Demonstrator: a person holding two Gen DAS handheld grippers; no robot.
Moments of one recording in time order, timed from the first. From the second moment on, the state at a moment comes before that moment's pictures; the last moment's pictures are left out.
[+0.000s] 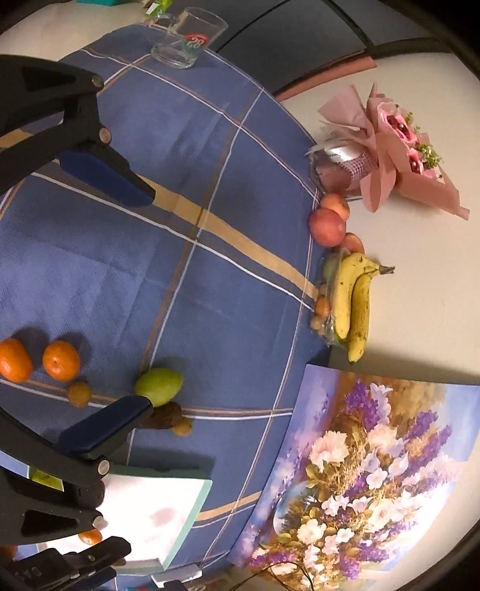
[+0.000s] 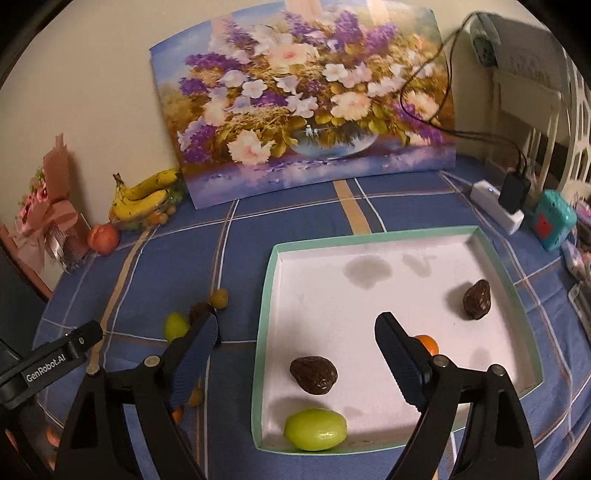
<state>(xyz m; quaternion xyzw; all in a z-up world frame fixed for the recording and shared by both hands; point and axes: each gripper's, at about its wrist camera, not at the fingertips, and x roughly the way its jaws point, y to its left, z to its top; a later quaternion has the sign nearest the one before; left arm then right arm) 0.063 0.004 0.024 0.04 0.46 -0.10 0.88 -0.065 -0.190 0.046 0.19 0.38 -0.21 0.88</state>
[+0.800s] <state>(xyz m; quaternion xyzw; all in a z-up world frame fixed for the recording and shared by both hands) 0.057 0.041 -0.011 -0.05 0.53 -0.15 0.83 -0.077 -0.161 0.032 0.24 0.41 -0.16 0.86</state>
